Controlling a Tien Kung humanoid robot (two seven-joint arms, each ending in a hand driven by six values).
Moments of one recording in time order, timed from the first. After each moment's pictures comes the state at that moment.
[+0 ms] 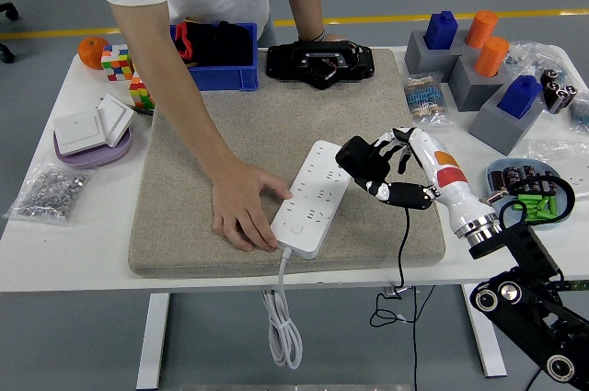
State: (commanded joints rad) left arm 0.08 0.10 -1.10 -0.18 0.75 -0.05 0.12; right arm 0.25 -0.24 0.88 1.41 -1.68 -0.45 0.18
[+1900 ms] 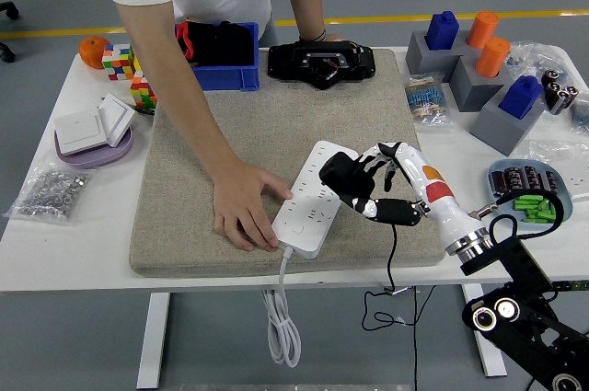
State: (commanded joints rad) left arm 0.08 0.10 -1.10 -0.18 0.77 -0.05 0.12; right arm 0.22 -0.26 0.82 1.52 -1.61 -0.45 0.16
